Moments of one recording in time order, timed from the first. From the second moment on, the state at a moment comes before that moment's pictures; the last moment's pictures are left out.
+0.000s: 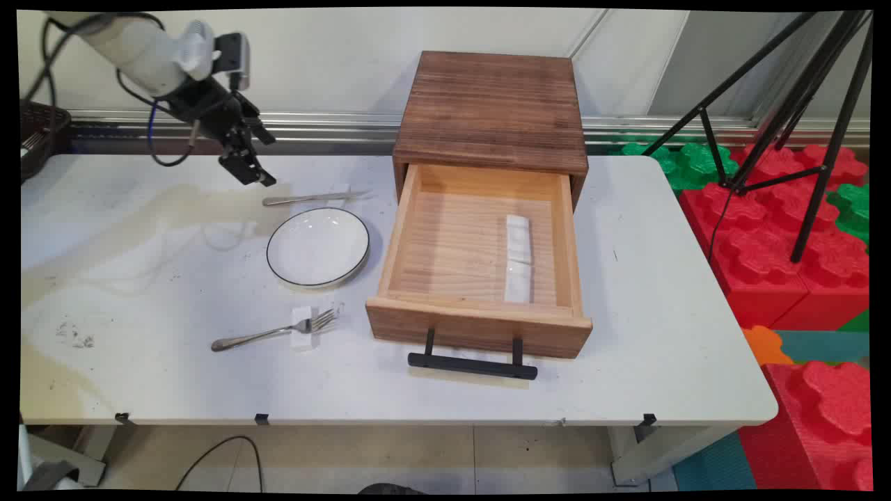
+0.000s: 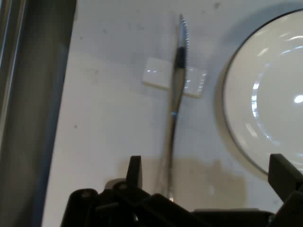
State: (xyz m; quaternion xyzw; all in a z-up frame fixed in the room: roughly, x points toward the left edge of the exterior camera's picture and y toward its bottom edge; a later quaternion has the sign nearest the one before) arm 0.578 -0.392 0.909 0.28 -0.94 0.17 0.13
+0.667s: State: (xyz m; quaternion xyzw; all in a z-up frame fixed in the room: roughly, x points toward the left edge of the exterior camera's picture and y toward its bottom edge) arm 0.571 -0.462 0.860 0.24 -0.95 0.15 0.09
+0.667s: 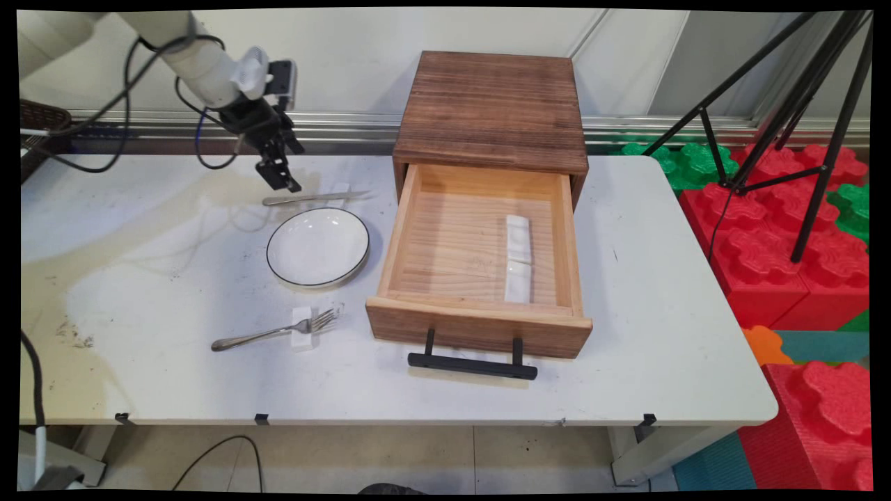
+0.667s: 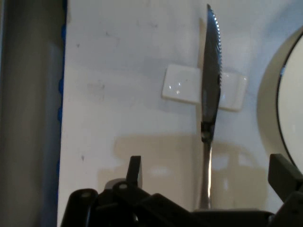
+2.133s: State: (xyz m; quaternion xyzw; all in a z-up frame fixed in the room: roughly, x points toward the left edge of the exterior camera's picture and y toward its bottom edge) arm 0.560 -0.525 0.801 0.21 -0.97 0.09 0.08
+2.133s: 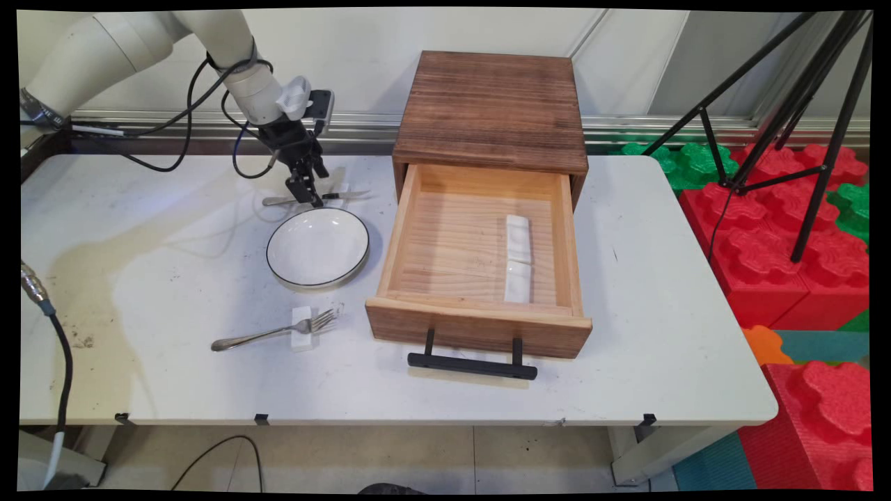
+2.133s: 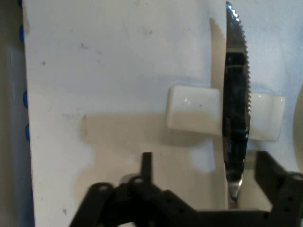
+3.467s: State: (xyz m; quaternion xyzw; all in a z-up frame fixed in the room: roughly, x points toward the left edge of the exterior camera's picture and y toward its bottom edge) arm 0.572 -0.514 0.824 0.27 -0.95 0.13 0.08
